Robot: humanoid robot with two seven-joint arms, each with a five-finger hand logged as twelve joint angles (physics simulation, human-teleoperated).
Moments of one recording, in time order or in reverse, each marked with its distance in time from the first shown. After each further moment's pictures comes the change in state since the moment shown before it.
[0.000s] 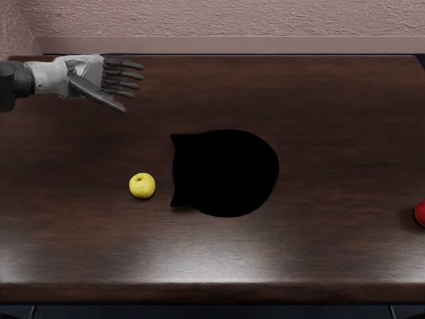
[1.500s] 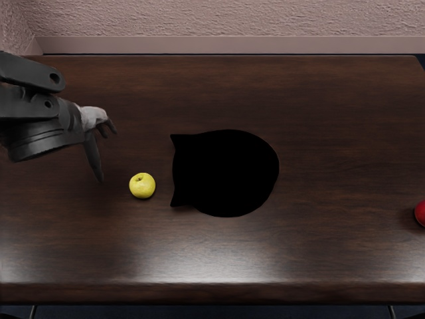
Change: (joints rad) left arm -0.740 -0.292 0.786 -0.830 0.081 0.948 0.497; right arm -0.002 0.000 -0.002 -0.001 0.000 0.000 0.024
